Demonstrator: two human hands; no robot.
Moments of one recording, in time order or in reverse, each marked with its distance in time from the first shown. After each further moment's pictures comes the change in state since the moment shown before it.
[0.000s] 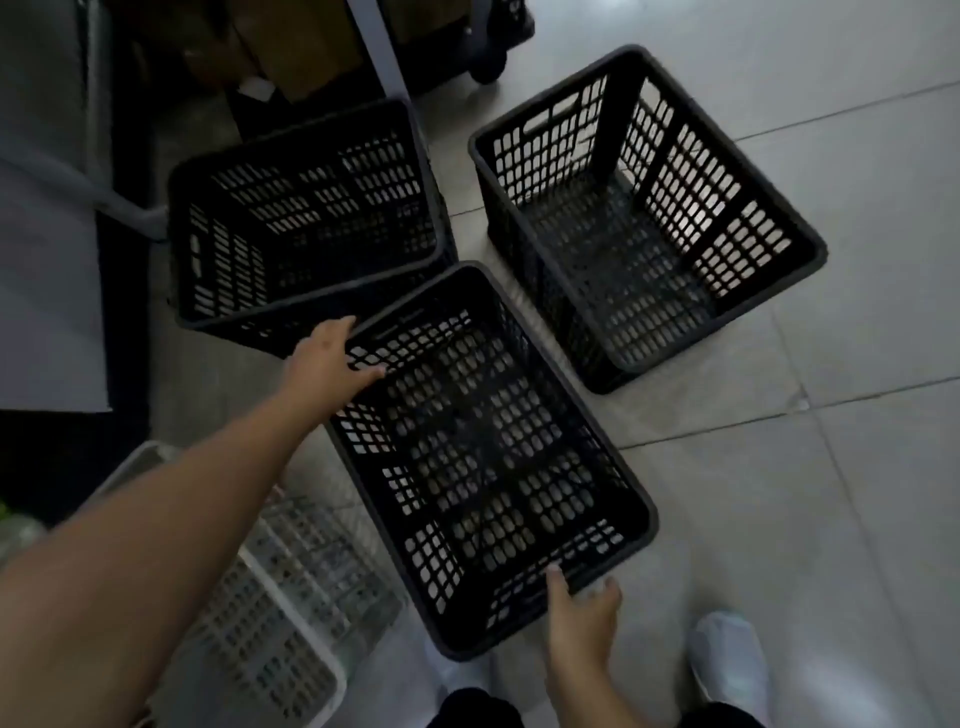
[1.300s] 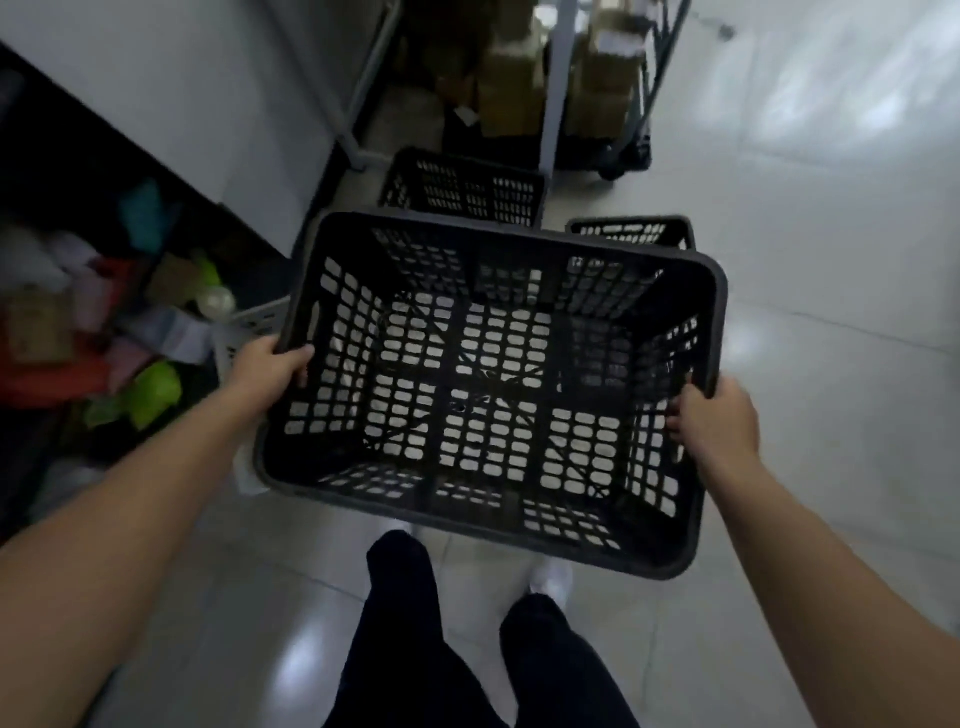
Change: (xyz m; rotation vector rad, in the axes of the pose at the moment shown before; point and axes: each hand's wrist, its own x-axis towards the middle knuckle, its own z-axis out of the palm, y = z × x) left_hand -0.451 0.012 -0.215 -0.913 0.270 -0.634; right_hand -0.238 -0.280 -0.329 -0.614 -0.146 -0.975
